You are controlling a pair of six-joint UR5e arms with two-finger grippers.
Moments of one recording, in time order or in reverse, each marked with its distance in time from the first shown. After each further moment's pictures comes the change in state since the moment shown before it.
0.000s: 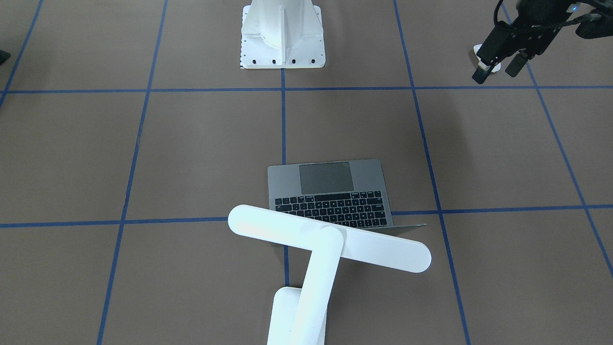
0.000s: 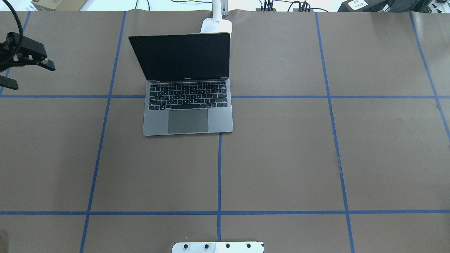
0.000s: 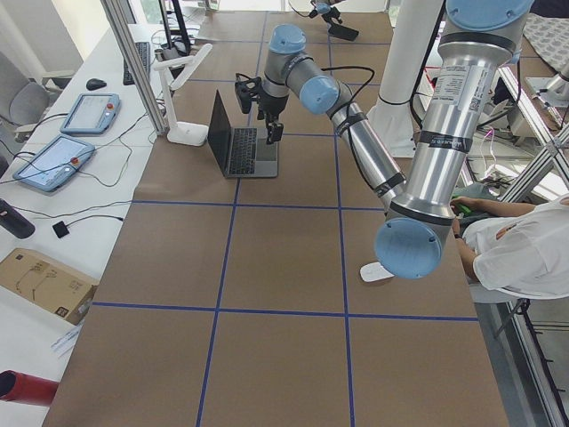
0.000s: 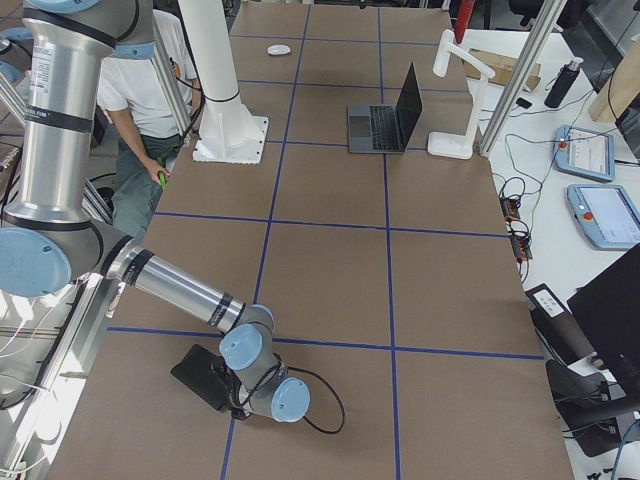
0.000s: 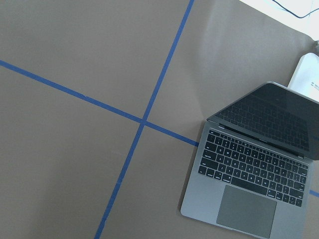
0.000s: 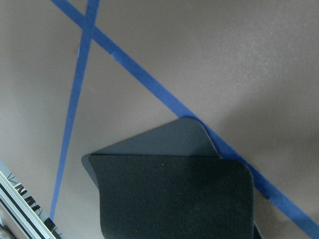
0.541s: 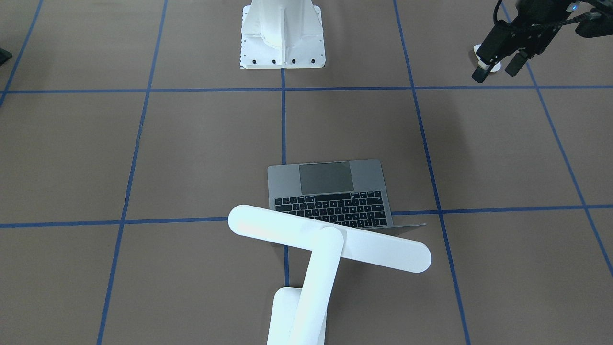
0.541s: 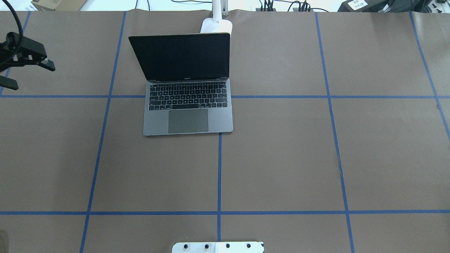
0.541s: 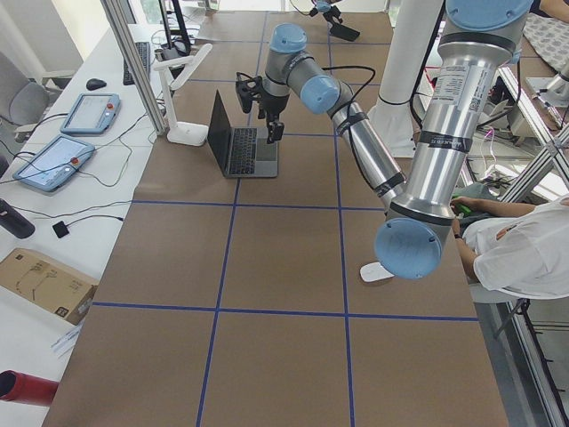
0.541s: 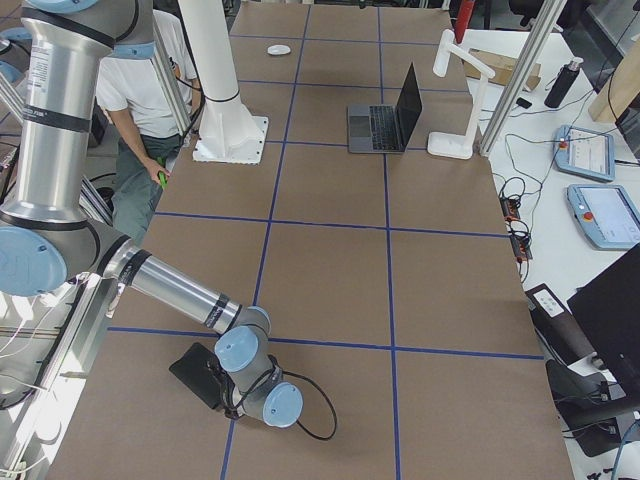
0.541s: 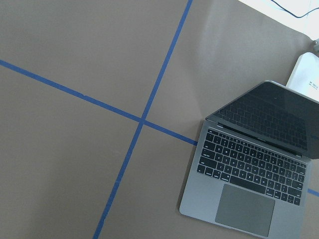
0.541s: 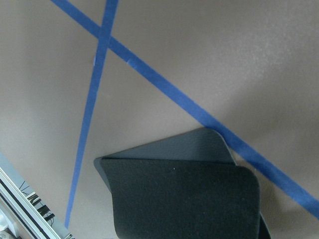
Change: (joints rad) left arm 0.000 0.000 -0.004 0.000 0.000 -0.001; right arm 0.005 -0.013 -0.009 -0.022 0.037 0.000
